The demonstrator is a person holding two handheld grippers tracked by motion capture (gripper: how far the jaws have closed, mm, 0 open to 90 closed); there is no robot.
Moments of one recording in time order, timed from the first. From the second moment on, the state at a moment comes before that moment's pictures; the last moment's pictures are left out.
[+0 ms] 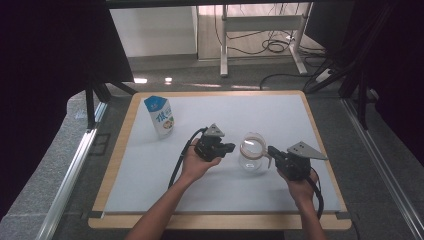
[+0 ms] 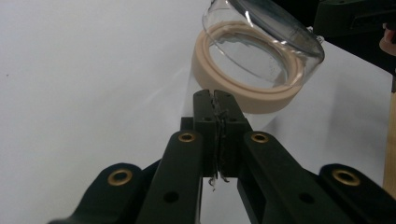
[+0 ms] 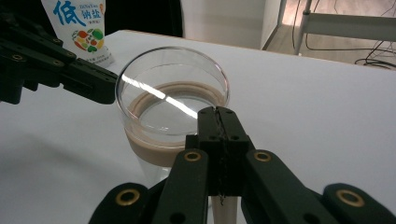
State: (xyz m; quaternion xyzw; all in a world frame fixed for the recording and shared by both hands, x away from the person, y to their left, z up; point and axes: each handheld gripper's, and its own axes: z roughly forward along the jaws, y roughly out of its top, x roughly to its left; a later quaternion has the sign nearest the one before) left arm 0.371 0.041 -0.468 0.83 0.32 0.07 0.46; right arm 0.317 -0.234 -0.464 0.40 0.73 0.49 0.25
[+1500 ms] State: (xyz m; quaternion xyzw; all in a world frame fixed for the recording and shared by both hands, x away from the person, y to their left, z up) left arm 0.373 0.027 -0.452 0.82 0.30 0.05 0.48; right arm 0.291 -0.192 -0.515 0.37 0.79 0.45 0.17
